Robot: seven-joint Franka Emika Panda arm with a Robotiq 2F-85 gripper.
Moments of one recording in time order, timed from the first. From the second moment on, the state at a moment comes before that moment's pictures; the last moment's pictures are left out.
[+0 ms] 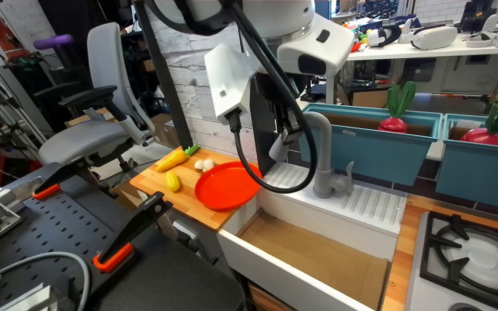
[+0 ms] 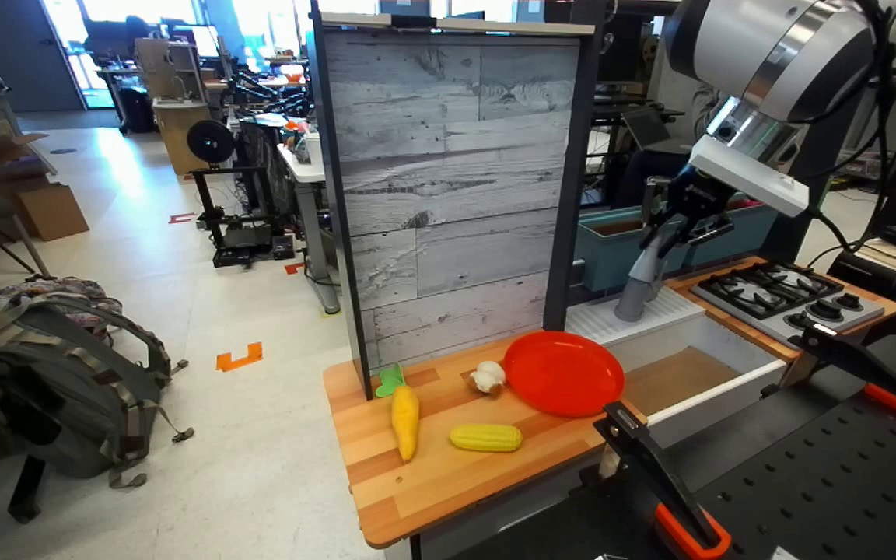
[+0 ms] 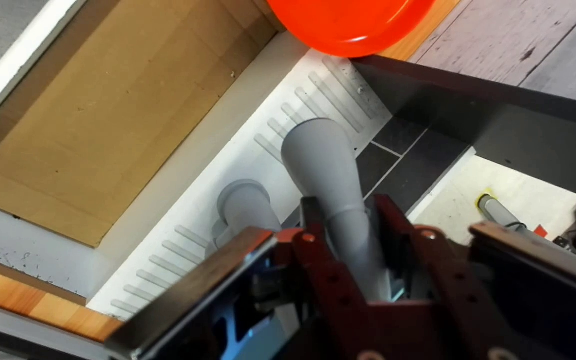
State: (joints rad) arm -0.30 0.69 0.01 -1.98 0.92 2.78 -0.40
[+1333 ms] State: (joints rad) arm -0.35 0.71 0.00 -1.97 0.93 2.70 -0.42
